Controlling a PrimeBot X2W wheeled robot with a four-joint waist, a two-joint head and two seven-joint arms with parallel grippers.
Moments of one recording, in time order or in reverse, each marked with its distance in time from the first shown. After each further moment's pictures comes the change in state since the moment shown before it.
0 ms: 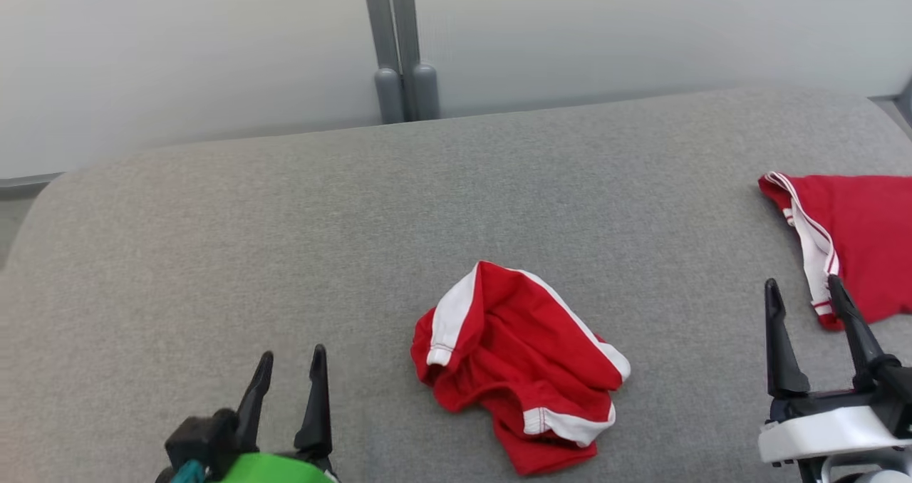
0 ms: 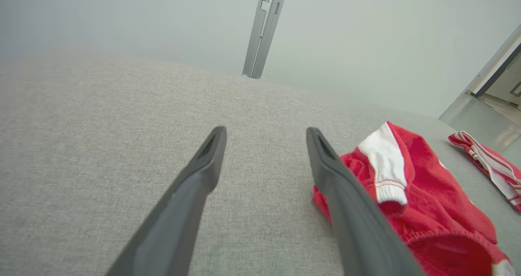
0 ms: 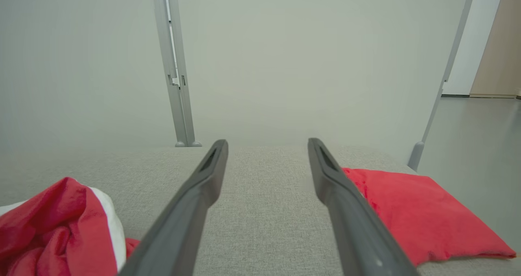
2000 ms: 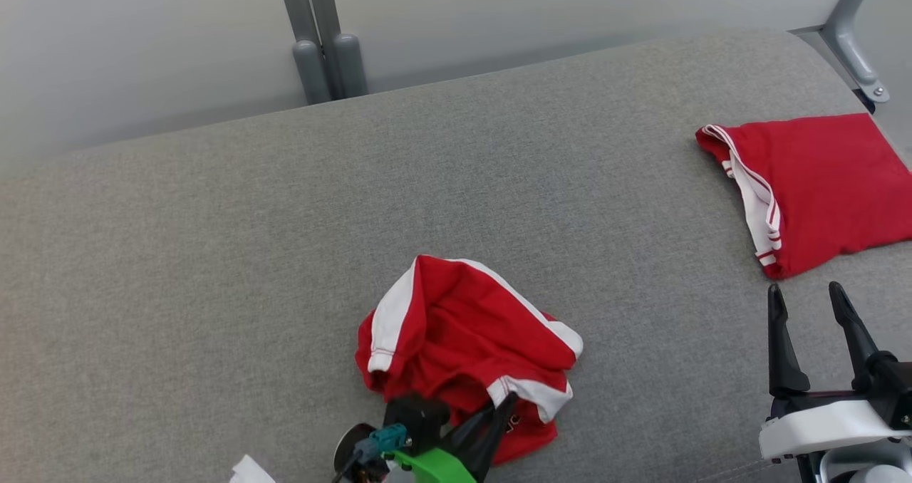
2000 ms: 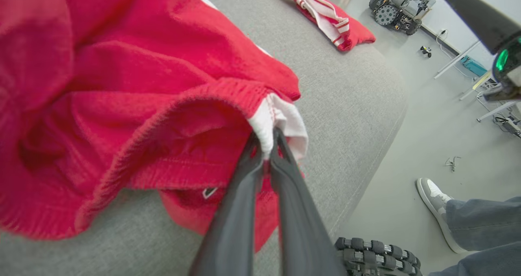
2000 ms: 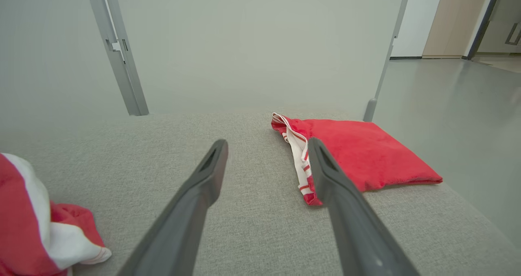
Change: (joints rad) left arm -0.138 -0.116 -0.353 0.164 0.064 -0.202 0.194; right arm -0.028 0.005 -0.034 0.091 0.004 0.000 0.000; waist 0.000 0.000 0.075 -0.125
